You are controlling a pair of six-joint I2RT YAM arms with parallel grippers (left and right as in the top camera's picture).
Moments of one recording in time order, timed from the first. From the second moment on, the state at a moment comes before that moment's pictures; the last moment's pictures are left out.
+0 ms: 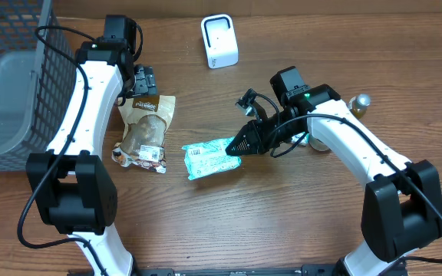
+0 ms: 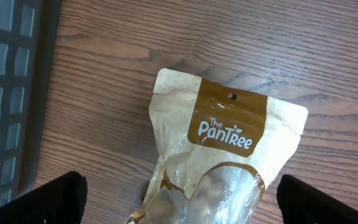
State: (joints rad) left arm -0.07 1.97 1.74 -1.05 -0.23 -0.29; right arm 0.37 1.80 1.32 -0.93 -0.97 -0.03
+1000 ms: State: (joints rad) left arm -0.07 1.97 1.74 -1.05 -0.23 -0.29; right arm 0.37 1.80 1.32 -0.87 -0.89 -0.03
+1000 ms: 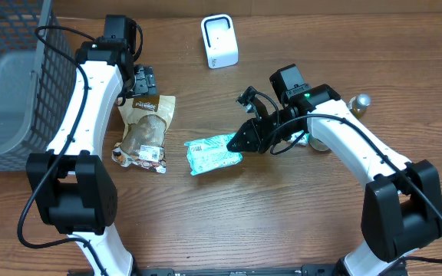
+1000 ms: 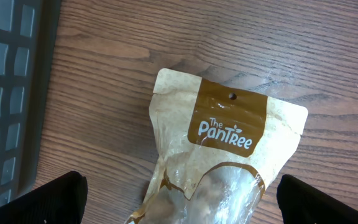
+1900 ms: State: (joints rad) left arm -0.07 1.97 1.74 -1.05 -0.23 -0.29; right arm 0.37 1.80 1.32 -0.79 -0.77 -0.03
